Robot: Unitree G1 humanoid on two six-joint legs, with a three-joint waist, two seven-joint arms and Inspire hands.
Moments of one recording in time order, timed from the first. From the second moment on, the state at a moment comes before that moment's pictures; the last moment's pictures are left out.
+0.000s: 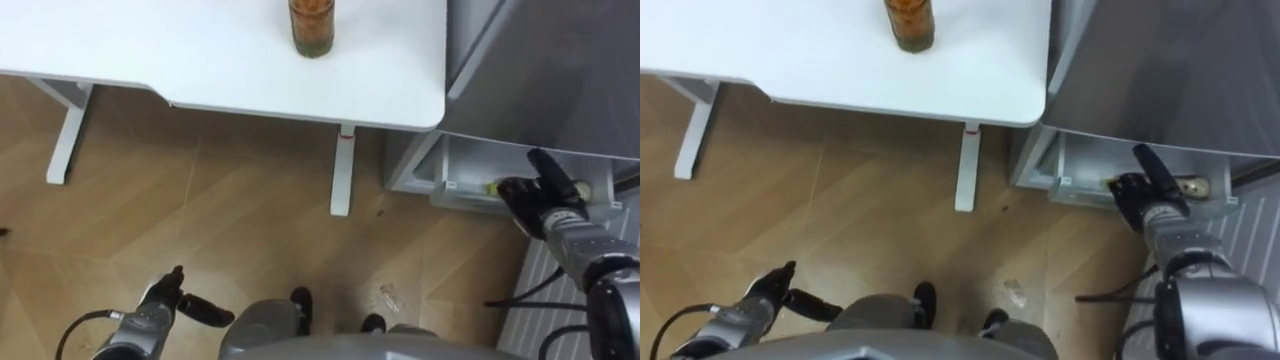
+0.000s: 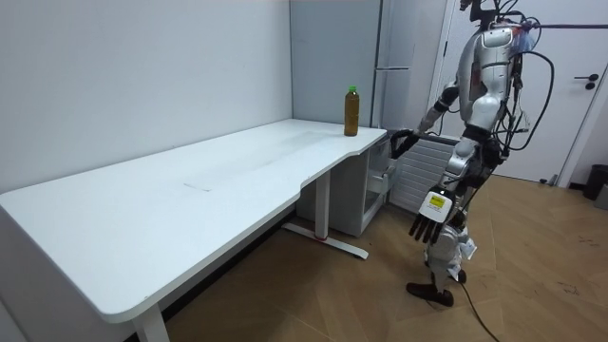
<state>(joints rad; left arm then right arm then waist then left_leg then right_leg) 0.03 0.29 -0.12 1.09 0.07 0.06 0.03 -0.28 -0.41 -0.07 1.31 1.46 0.08 0.14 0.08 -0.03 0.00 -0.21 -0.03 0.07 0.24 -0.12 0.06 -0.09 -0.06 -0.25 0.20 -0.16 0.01</state>
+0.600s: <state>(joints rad) 0.09 0.21 -0.07 1.09 0.07 -0.04 0.11 -0.02 -0.26 0.05 1.31 0.65 0.01 0.10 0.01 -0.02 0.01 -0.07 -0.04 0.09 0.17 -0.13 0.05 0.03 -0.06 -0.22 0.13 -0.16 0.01</state>
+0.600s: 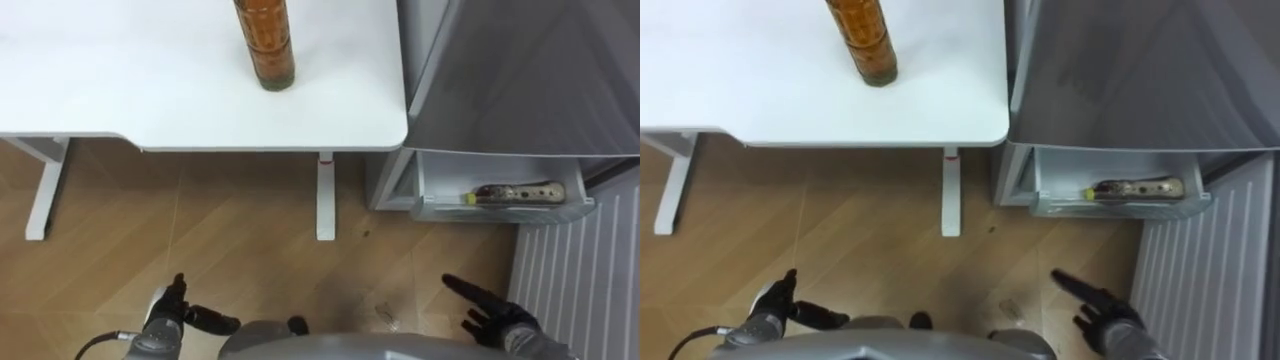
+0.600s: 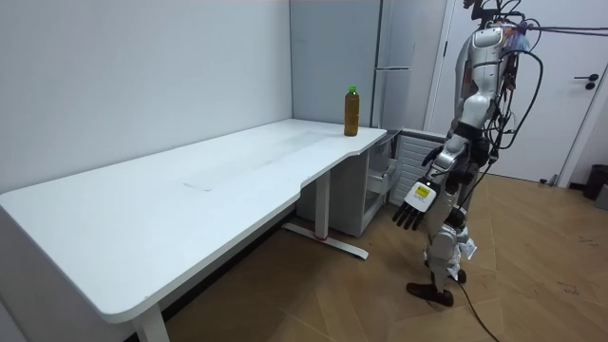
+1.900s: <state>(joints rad) 0.14 0.20 0.28 1.05 -0.39 -0.02 0.34 0.10 -0.25 0.02 1.31 0.27 0.01 0.00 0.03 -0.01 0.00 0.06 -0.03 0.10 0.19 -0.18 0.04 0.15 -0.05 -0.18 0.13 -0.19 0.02</state>
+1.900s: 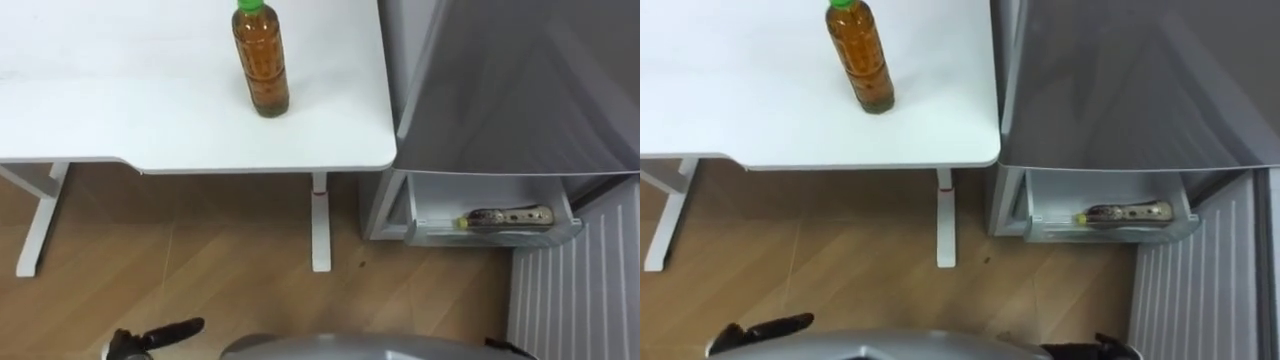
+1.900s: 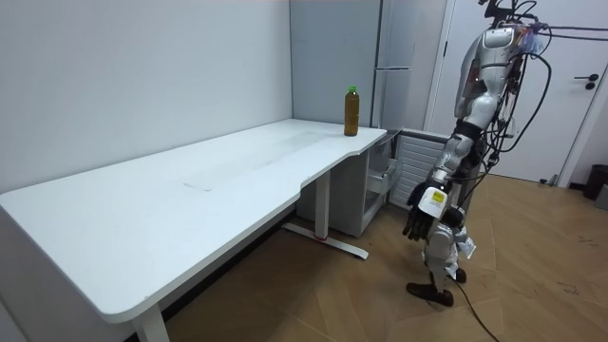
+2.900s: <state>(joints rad) 0.14 0.20 0.23 0.31 -0.08 -0.19 0.73 0.12 -0.24 0.00 1.24 0.23 -0.03 0.03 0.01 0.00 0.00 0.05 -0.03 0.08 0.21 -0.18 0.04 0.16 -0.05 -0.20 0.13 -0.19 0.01</state>
